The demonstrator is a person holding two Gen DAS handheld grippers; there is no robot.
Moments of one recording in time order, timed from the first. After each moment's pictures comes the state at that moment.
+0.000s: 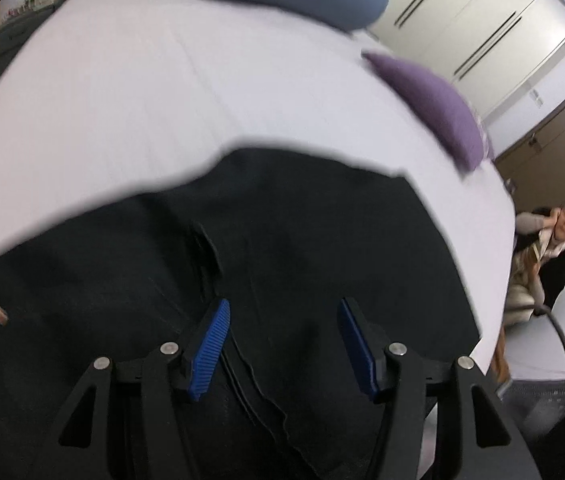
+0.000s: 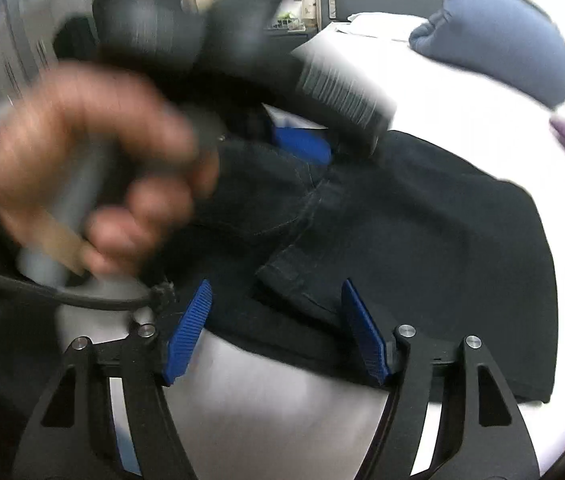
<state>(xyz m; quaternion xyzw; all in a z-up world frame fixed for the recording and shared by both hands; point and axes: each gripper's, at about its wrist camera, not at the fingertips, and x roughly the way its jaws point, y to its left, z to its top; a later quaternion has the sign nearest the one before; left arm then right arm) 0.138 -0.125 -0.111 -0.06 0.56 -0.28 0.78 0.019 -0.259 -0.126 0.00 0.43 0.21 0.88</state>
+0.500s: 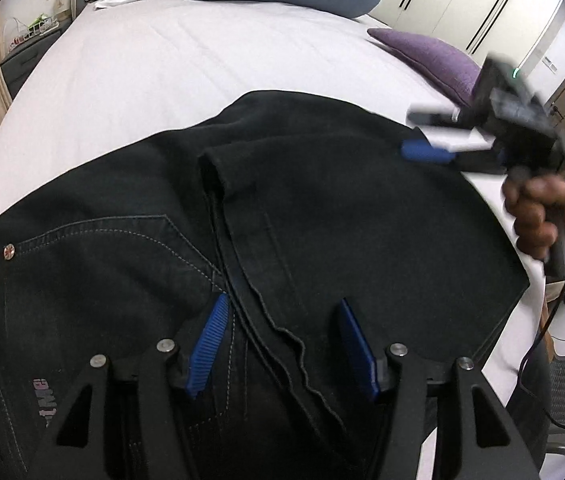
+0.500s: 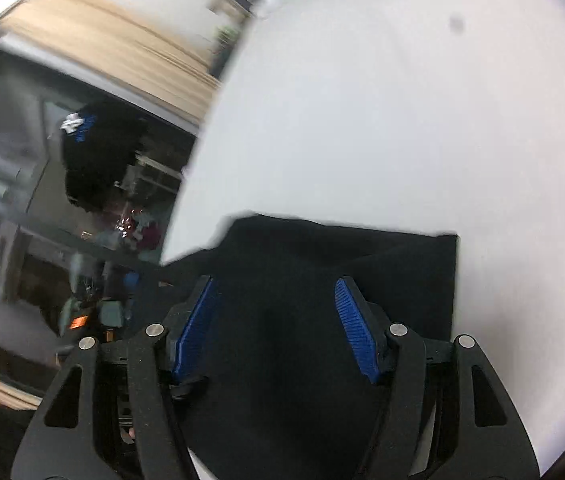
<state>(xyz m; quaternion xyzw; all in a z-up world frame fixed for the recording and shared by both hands) 0.103 -0.134 -0.121 0.01 0.53 -0.24 0.81 0.232 -0.460 -0.216 0.33 0.53 0.27 0.74</state>
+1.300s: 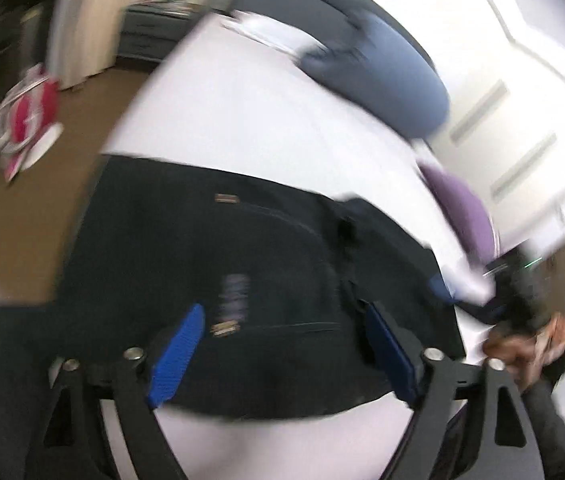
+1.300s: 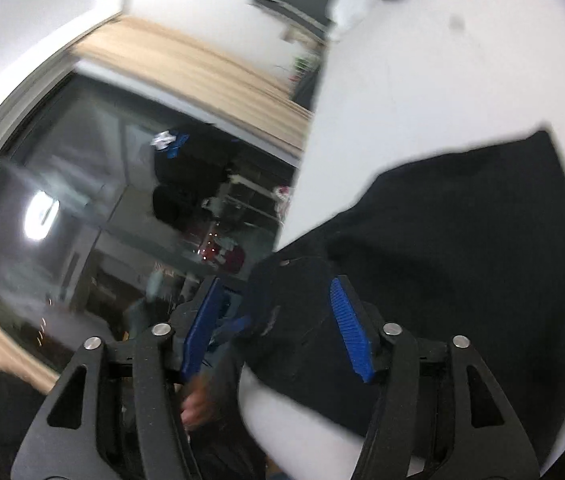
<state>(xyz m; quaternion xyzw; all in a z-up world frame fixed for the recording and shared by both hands) 0.014 0.072 -0.065 -0.23 0.44 -0.13 0.86 0.146 -0.381 -0.200 0.38 0.46 0.30 0.74</state>
